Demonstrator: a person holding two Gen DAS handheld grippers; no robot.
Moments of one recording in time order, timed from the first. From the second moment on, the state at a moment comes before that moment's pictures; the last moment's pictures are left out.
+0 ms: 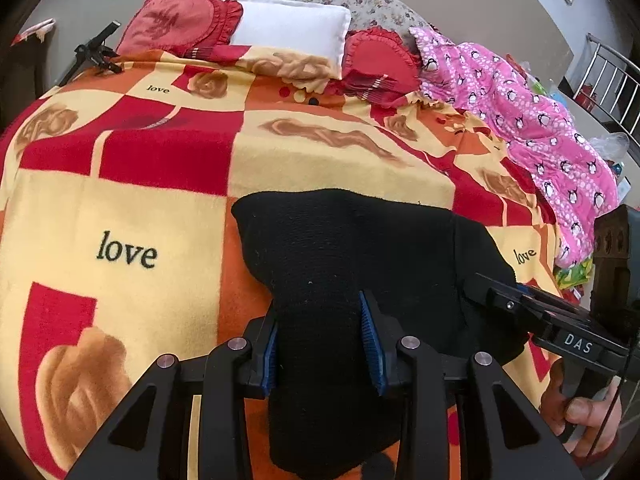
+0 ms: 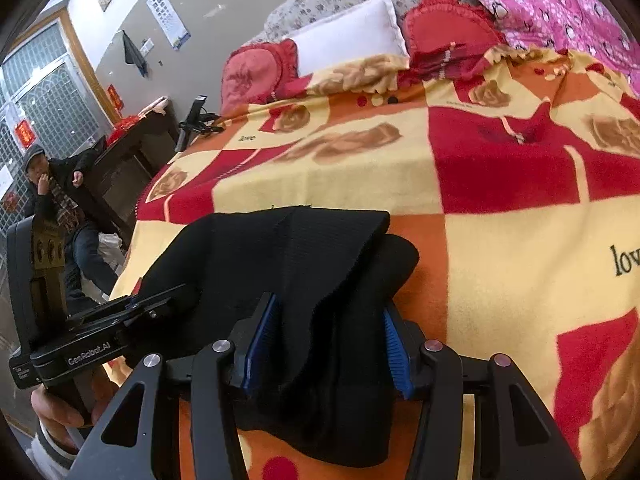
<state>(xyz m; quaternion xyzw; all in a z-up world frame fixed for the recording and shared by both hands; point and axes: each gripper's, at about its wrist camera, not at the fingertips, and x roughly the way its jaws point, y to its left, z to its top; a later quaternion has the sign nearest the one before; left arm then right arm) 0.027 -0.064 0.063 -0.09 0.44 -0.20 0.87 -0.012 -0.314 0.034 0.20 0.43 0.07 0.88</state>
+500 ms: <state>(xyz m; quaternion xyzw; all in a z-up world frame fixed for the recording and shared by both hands) 0.035 -0.055 0.045 -0.12 0.45 -0.18 0.87 -0.009 -0.323 0.017 0.21 0.45 0.06 0.87</state>
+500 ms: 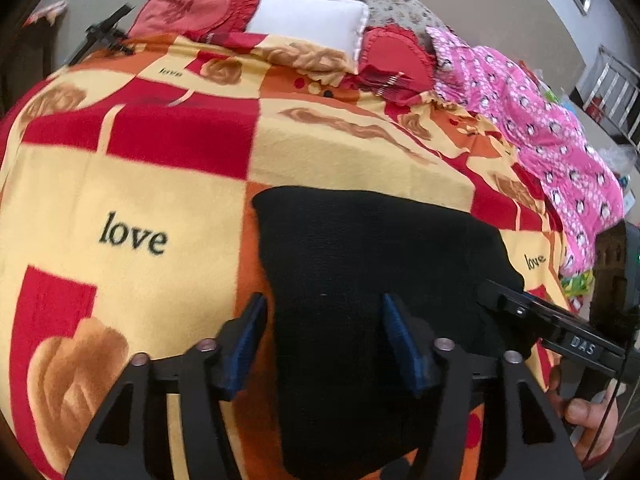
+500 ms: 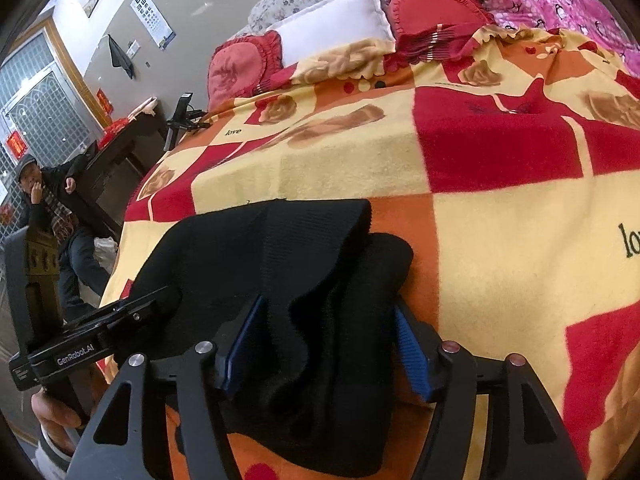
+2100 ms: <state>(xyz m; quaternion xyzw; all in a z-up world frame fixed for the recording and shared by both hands) 0.018 -0.108 0.064 0.00 0.41 -0.12 0.90 0.007 -0.297 0.031 0.13 0.44 0.07 0.88</state>
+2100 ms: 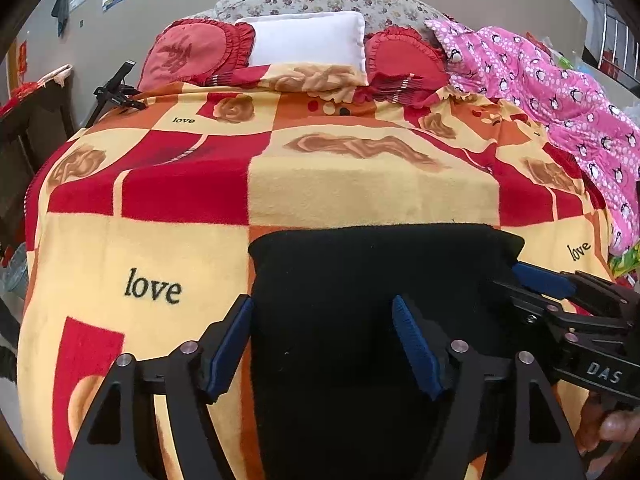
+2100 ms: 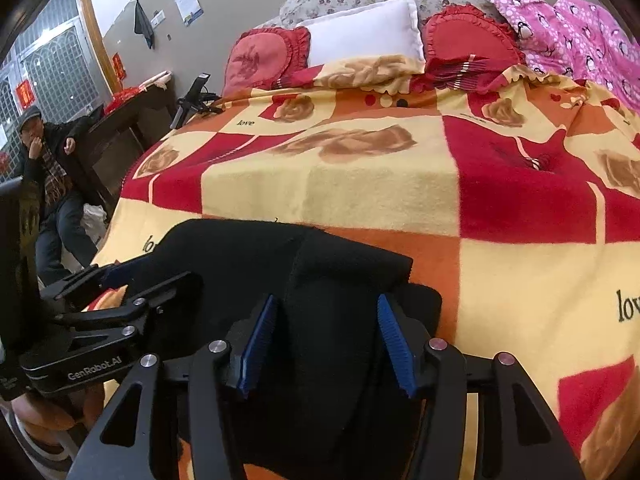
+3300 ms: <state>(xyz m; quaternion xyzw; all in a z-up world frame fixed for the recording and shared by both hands) -0.120 -0.058 0.107 0.00 0.34 -0.10 0.94 -0.089 -0.265 0.098 0.10 0.39 0.06 0.91</state>
